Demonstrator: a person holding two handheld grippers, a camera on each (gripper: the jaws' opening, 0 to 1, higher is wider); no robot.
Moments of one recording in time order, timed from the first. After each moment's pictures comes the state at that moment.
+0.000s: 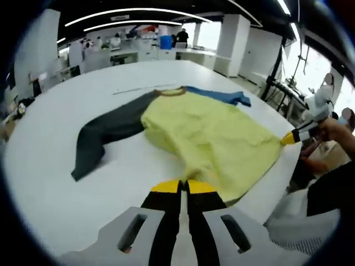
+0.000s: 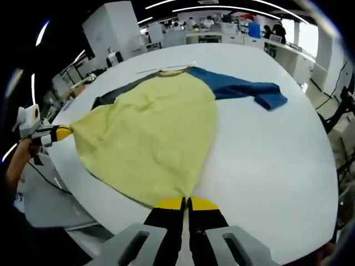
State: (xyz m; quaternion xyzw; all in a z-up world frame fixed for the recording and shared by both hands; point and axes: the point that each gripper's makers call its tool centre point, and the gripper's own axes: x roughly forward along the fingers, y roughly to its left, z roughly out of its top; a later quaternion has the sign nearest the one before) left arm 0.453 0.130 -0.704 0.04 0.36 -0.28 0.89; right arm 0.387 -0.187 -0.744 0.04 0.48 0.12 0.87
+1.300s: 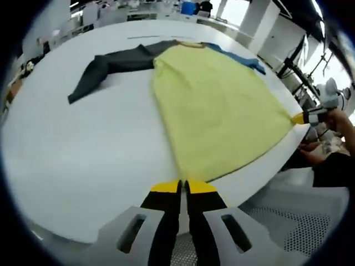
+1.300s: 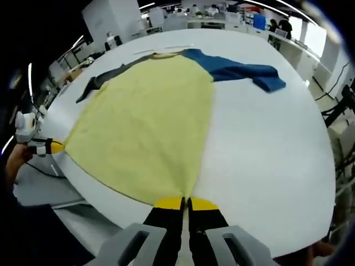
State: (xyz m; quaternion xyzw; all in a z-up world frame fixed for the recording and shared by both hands) left arm 0.377 0.159 -0.770 0.03 0.50 -0.22 0.84; right arm 0.360 -0.206 -0.767 0.01 0.53 0.12 0.84
